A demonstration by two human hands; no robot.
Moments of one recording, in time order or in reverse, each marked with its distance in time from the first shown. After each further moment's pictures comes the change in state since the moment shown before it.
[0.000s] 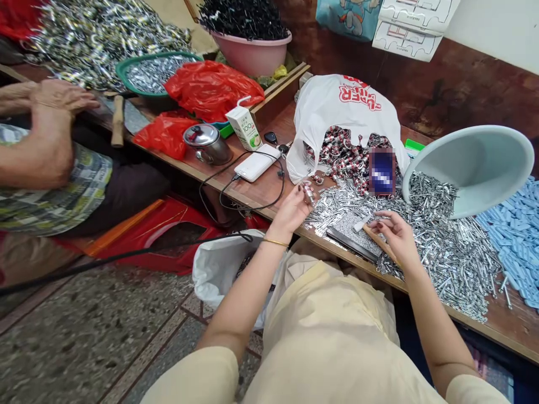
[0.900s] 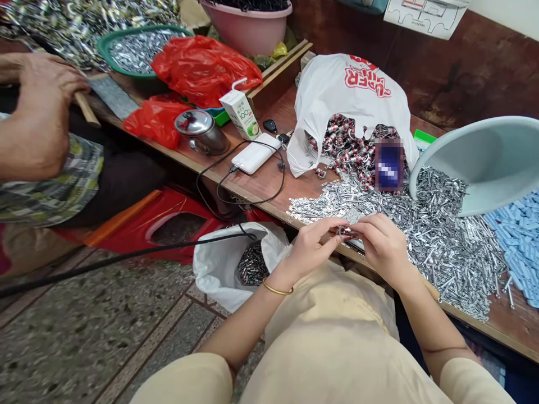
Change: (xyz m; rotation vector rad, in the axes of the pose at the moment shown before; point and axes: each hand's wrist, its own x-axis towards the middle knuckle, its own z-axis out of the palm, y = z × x) left_hand -0.098 0.003 0.047 0.825 -0.219 0.572; right_hand -0.008 -0.070 0.046 -0.629 -0.084 -0.693
